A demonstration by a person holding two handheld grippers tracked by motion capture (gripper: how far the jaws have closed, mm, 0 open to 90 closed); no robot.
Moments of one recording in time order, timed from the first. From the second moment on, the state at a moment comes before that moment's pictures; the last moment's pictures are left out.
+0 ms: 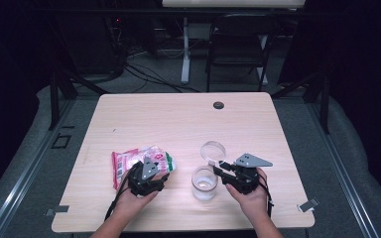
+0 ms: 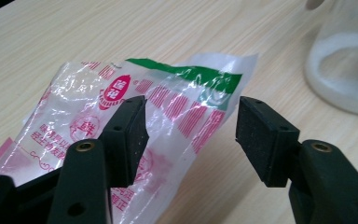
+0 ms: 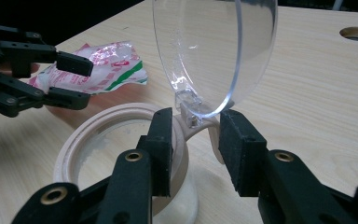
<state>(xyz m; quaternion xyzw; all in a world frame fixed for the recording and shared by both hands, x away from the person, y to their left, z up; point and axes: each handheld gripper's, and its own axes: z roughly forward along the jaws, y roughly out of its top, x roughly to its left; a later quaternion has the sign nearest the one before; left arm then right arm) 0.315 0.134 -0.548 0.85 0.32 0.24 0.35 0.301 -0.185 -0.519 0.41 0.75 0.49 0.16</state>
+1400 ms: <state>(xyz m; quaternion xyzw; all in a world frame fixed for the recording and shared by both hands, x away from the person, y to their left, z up) 0.345 0.159 -0.556 0.81 0.42 0.24 0.33 0.291 -0.189 -0.518 0.41 0.75 0.49 0.17</state>
